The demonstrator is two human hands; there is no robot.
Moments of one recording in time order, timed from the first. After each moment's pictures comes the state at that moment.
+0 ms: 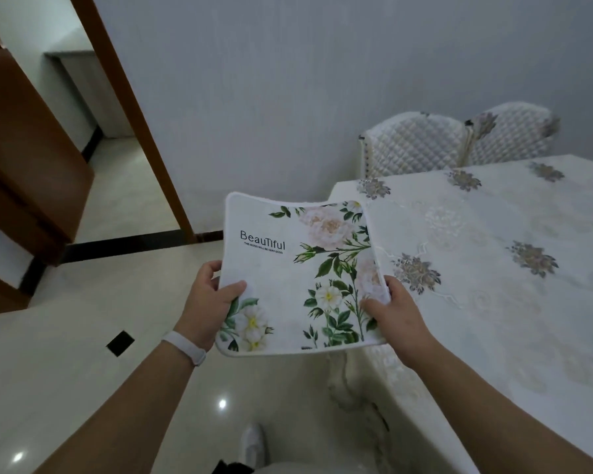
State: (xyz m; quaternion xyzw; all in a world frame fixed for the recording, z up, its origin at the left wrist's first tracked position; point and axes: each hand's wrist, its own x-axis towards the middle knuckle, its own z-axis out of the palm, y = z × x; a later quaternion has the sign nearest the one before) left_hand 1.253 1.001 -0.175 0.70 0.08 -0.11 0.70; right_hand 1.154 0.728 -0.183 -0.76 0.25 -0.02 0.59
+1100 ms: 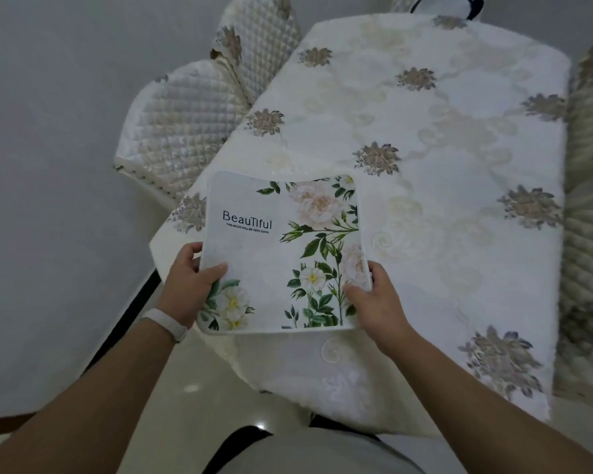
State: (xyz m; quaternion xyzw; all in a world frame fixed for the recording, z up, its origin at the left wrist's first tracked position) left_hand 1.511 0.668 -0.226 0.75 -0.25 -0.38 0.48; right_hand 1.229 0.594 -0.263 -0.50 0.58 -0.25 0.59
